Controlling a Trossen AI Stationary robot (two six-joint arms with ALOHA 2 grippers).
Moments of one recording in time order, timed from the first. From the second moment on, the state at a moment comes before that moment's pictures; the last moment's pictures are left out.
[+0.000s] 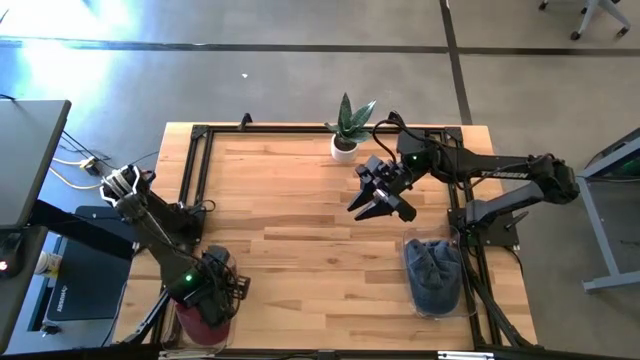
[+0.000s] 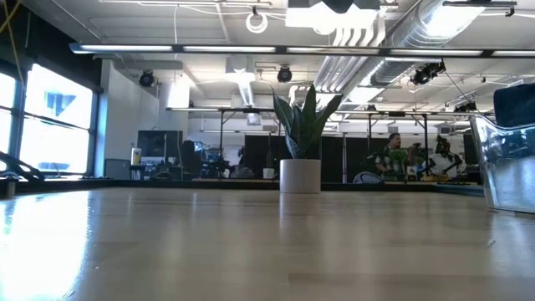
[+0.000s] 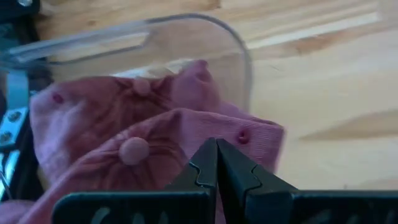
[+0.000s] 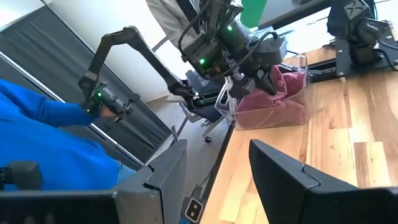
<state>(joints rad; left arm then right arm) -0.89 1.54 1.24 -1.27 -0.16 -2.26 -0.14 1.26 1.13 -0.10 -0.75 0.43</state>
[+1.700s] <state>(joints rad) -0.88 1.55 1.46 -1.43 -0.06 -2.23 -0.10 1.26 1.13 -0.10 -0.70 0.43</state>
